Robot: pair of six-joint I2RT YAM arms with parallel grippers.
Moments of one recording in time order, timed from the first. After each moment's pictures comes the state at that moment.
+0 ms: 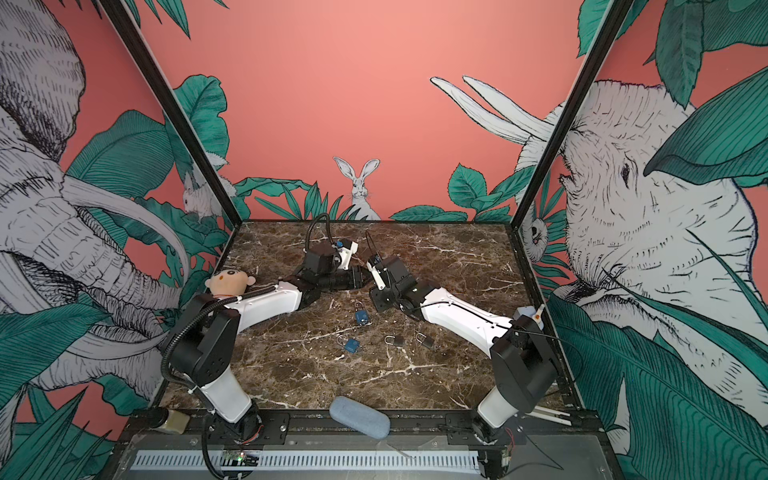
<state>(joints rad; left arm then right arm) -0.56 1.72 1.05 0.16 0.52 -0.62 0.75 1.57 1.13 -0.37 0.02 0.13</state>
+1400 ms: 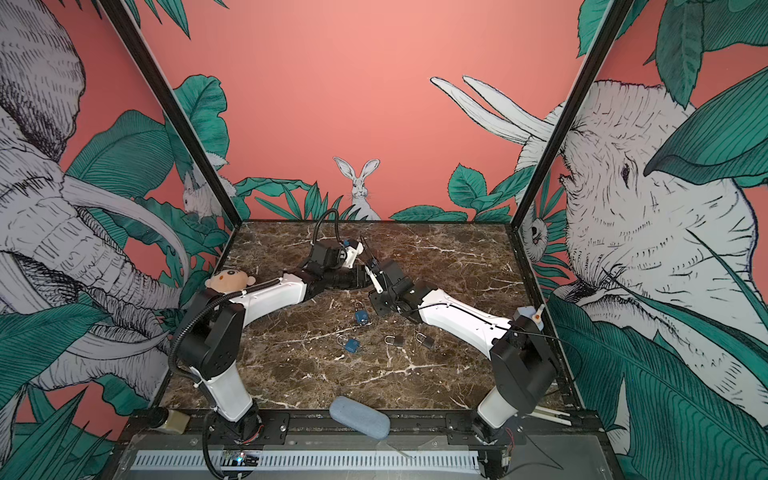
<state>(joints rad) -0.57 1.77 1.16 -0.02 0.59 -0.60 0.77 1.57 1.14 -0.41 0.09 0.10</state>
